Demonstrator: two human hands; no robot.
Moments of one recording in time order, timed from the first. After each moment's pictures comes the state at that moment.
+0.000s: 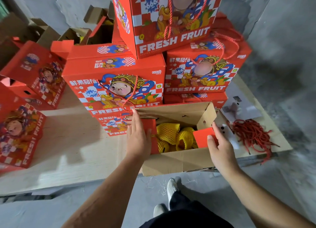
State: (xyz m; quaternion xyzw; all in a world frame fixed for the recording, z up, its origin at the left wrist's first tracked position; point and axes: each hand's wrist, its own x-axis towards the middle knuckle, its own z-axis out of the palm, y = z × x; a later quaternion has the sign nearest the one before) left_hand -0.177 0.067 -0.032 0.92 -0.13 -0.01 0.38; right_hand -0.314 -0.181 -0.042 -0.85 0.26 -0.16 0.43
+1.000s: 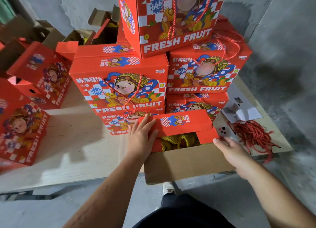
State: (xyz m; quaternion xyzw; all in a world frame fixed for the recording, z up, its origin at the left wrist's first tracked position) left_hand -0.176 0.078 -0.028 0.93 -0.19 -0.07 0.30; right_hand -0.330 -0.212 -0.029 -0.76 0.41 0.05 0.51
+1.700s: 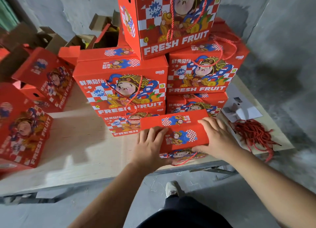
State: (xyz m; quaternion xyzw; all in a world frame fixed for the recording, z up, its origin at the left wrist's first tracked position) left_hand -0.211 0.085 -0.031 0.92 -0.36 0.07 0.14; right_hand -0.291 -0.199 -0.020 -0.99 0.06 0.00 0.09
